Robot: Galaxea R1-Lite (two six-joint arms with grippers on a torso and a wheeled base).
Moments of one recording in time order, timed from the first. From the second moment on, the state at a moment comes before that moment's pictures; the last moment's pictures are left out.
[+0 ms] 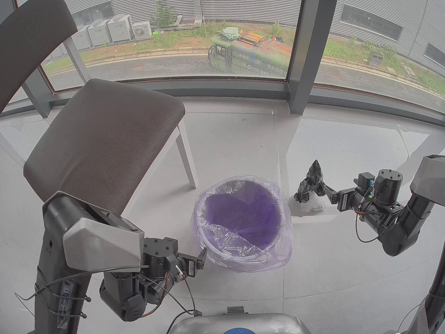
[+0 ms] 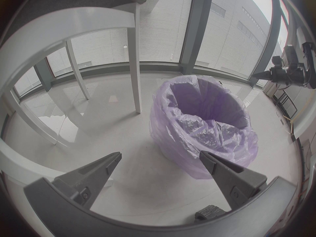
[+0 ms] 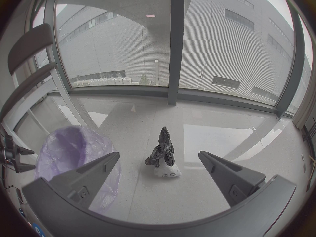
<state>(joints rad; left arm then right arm) -0.58 2.43 -0.44 -1.55 0.27 -0.11 0.14 2.15 -0.57 -1.35 -0.04 -0.02</state>
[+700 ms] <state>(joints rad) -0.49 2.59 -0.70 -1.44 0.27 -0.07 0.08 2.13 -0.54 -1.38 -0.01 -0.02</state>
